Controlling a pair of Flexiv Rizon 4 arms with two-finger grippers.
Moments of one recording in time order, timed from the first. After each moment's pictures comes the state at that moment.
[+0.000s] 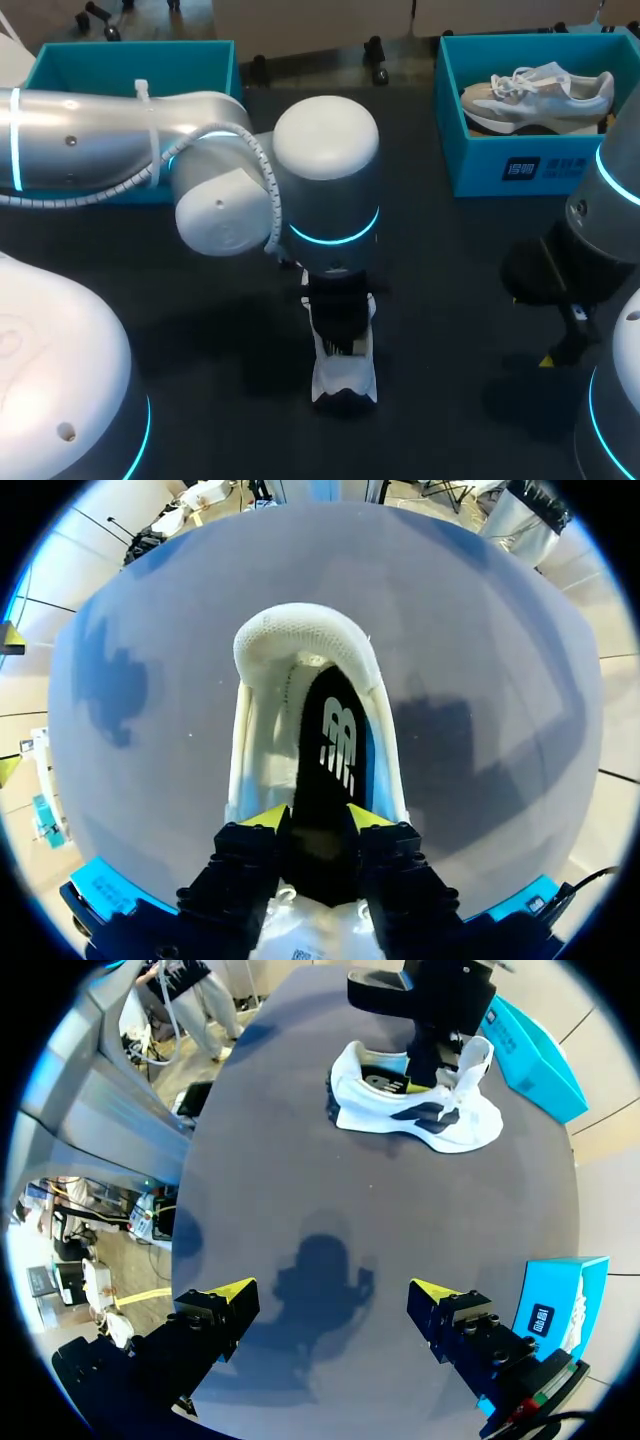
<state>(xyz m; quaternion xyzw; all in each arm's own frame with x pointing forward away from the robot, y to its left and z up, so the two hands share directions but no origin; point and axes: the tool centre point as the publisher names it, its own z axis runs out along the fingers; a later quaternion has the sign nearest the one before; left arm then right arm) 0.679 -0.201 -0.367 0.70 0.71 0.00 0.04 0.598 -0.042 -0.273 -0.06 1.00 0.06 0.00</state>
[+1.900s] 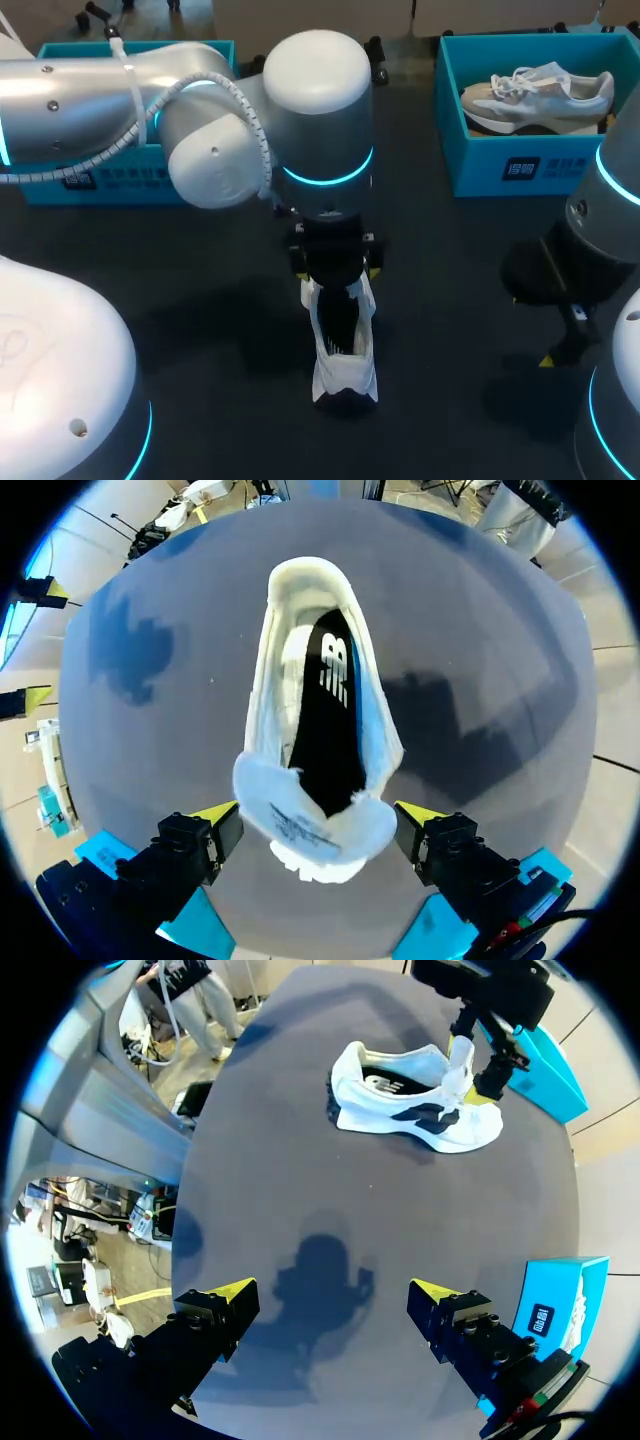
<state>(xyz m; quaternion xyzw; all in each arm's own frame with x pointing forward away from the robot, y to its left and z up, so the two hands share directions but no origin) 0.735 -0.197 -0.319 0.70 0.71 0.01 0.06 0.598 -0.042 -0.273 -0.06 1.00 0.06 0.00</state>
